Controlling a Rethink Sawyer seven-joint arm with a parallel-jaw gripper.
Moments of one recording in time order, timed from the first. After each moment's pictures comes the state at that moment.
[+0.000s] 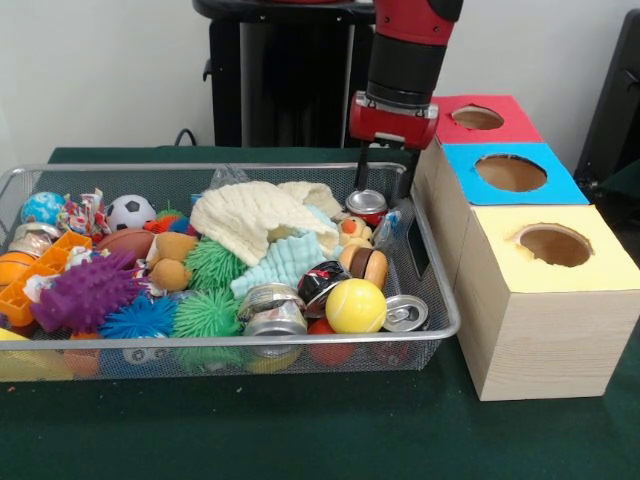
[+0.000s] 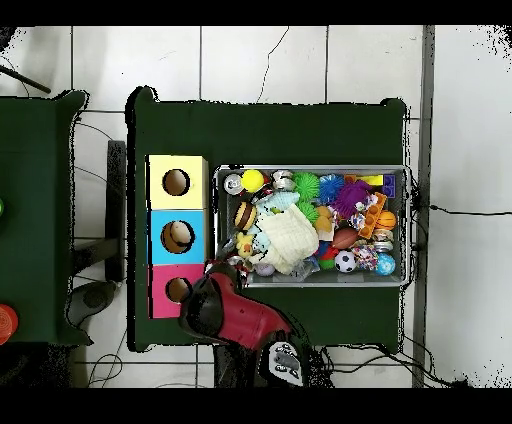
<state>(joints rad) -0.02 -0.60 -0.09 2.14 0.27 -0.15 1.57</state>
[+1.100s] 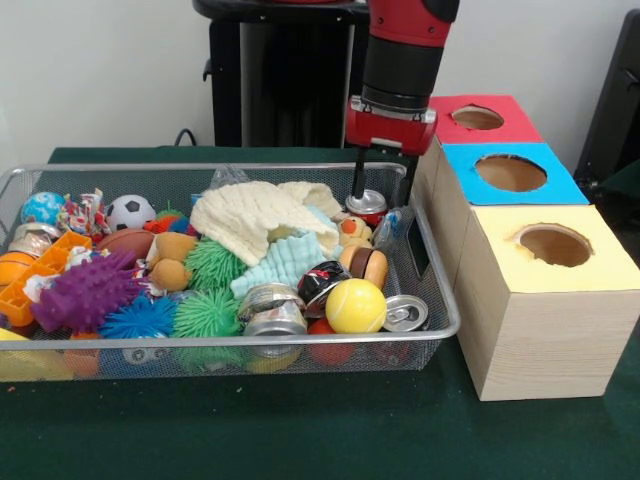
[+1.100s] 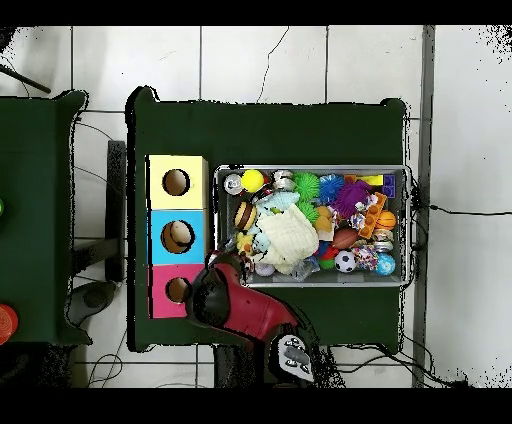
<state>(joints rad) -0.06 -0.60 -0.08 2.11 0.27 -0.14 1.57</state>
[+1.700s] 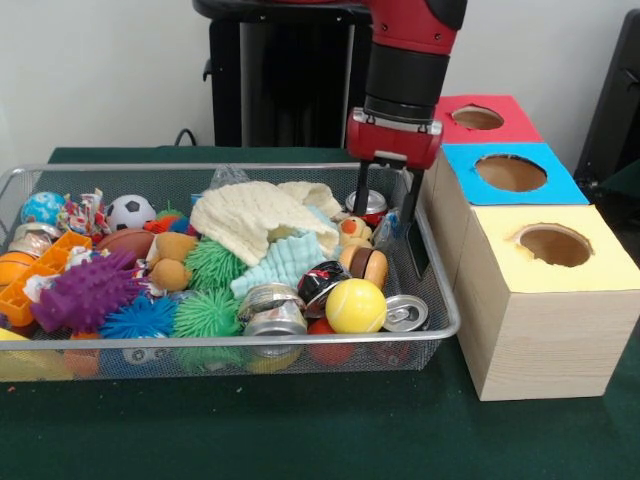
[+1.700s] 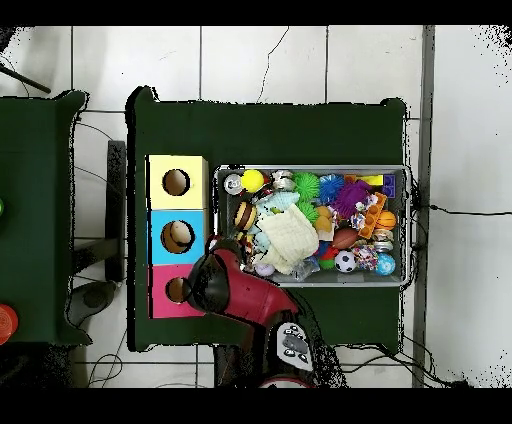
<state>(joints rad) -0.05 -0.58 -0.09 2.03 0.26 -0.14 1.57</state>
